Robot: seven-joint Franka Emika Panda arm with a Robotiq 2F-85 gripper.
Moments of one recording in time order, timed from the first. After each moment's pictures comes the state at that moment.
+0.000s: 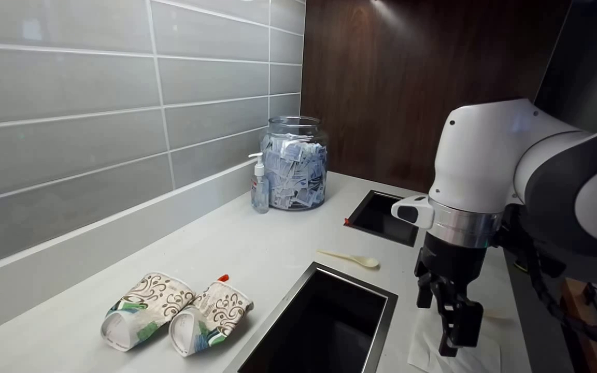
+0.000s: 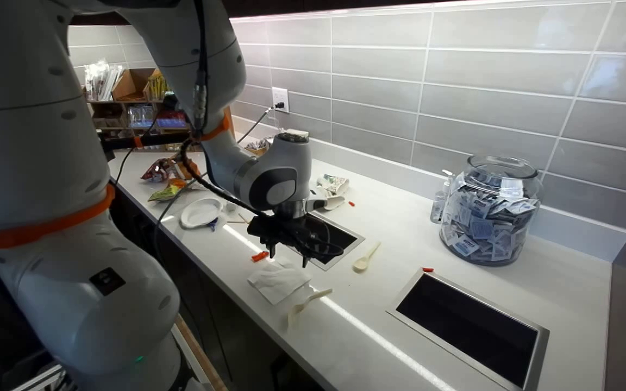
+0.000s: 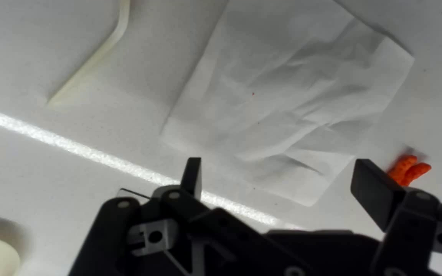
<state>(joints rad) 0.20 0.03 0.11 -2.76 0.22 2.76 -0.42</state>
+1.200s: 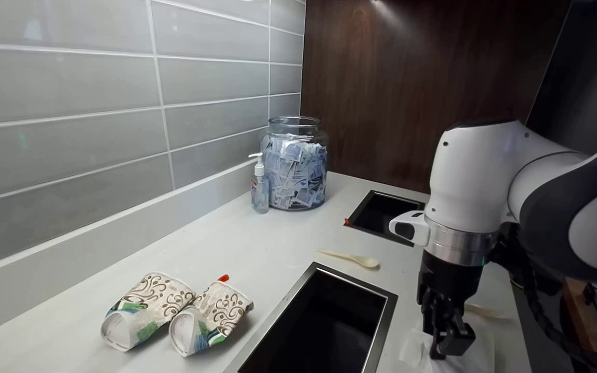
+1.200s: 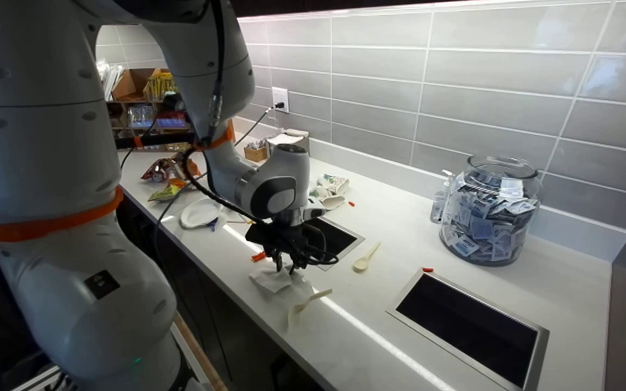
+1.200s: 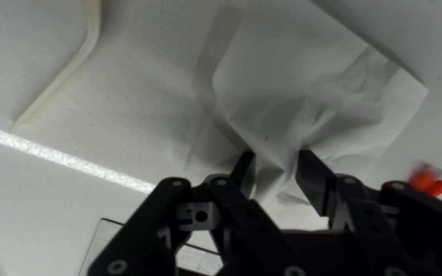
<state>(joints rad) 0.16 0.11 0.17 -2.74 0.19 2.81 -0.37</state>
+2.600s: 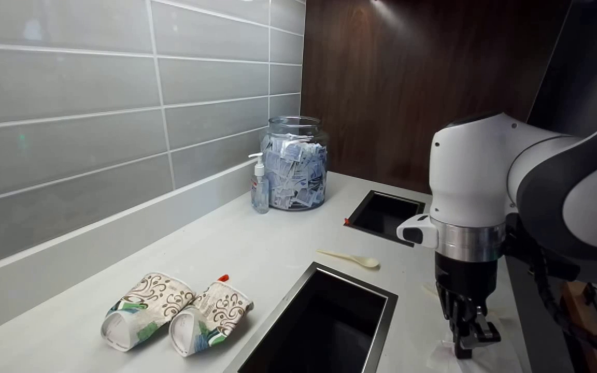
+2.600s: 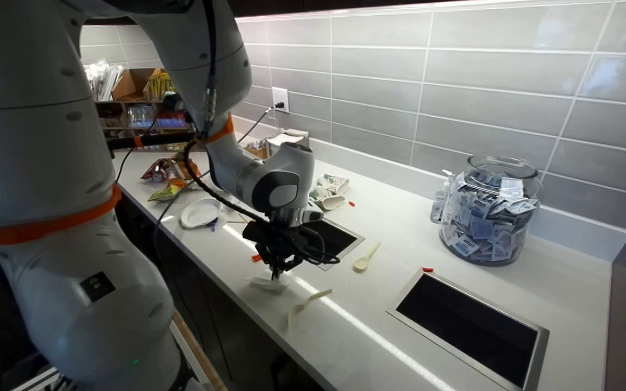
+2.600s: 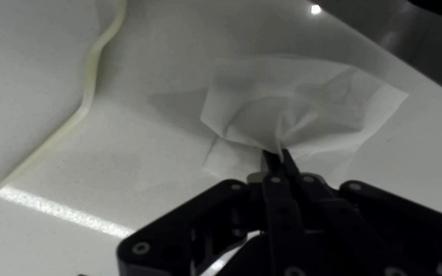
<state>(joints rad) 0.12 0.05 0.18 -2.74 0.21 2.60 -0.44</state>
